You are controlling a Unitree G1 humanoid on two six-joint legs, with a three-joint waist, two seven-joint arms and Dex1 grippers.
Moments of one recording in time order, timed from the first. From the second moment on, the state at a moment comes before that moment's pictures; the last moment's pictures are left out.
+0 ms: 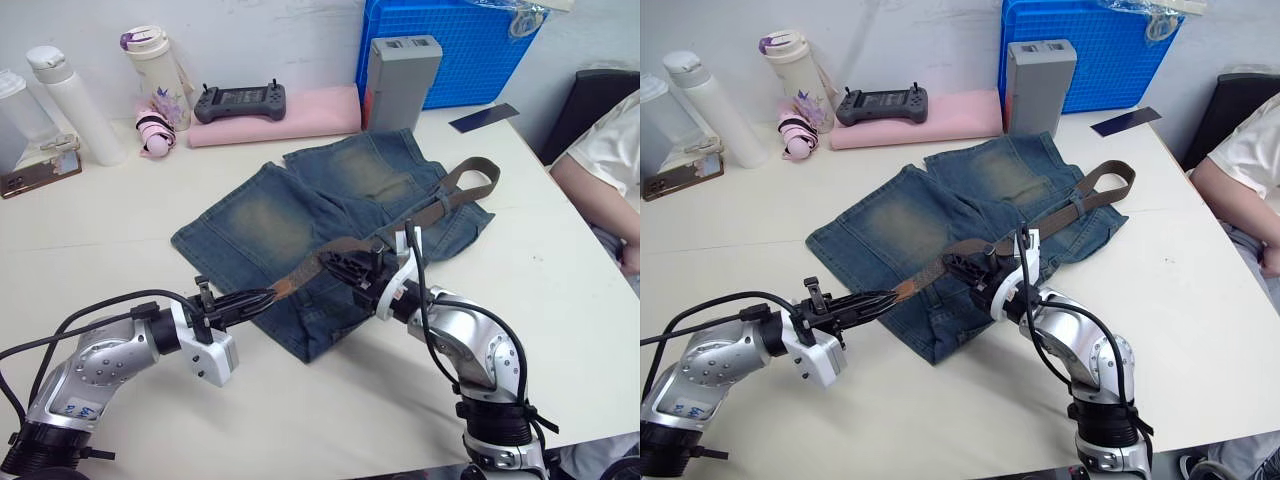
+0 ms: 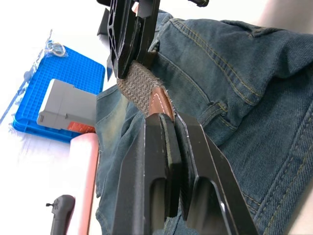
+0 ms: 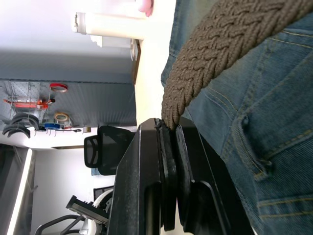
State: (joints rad) left arm -0.05 0.80 0.03 -0.20 0.11 -0.70 -0.57; right arm -0.32 -0.11 -0.02 -0.34 1.95 0.76 -0.67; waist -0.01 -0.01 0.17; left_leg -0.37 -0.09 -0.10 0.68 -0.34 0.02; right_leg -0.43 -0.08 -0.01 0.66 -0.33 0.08
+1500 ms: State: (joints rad) left arm 0.12 0.80 0.14 -0.31 -0.27 -0.17 -0.82; right arm -0.27 -0.20 -0.11 -0.18 1.44 0.79 -0.22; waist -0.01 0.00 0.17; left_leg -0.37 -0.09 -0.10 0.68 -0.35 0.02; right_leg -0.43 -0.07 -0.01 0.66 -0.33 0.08
